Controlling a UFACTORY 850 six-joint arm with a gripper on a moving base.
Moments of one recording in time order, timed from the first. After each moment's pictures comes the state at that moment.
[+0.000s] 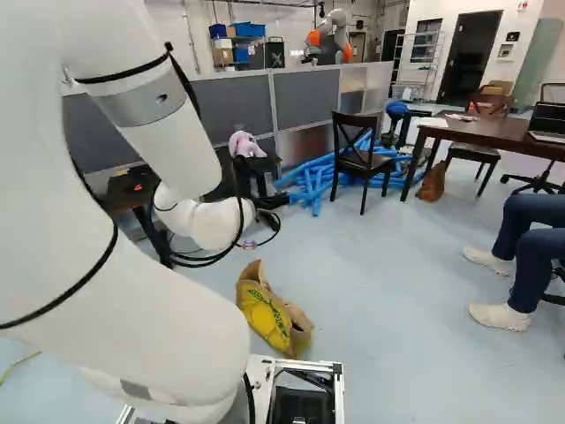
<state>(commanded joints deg) 0.0 6.9 -12.8 0.0 48.7 0.0</state>
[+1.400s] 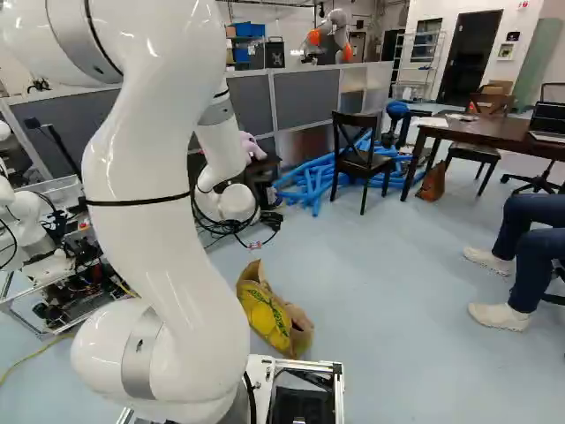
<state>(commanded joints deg) 3.5 -23.5 -35.2 -9.2 25.0 0.0</state>
